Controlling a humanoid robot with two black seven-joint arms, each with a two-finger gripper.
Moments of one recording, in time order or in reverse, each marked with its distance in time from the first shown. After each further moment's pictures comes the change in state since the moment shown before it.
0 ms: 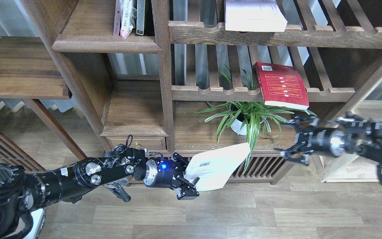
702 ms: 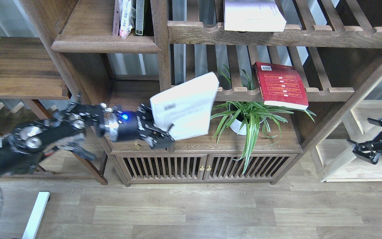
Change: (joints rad) left arm -0.066 0.392 -0.329 -0.237 -0.001 -0.089 0.025; right arm -0.210 -0.160 0.116 -0.199 0.183 -0.082 0.000
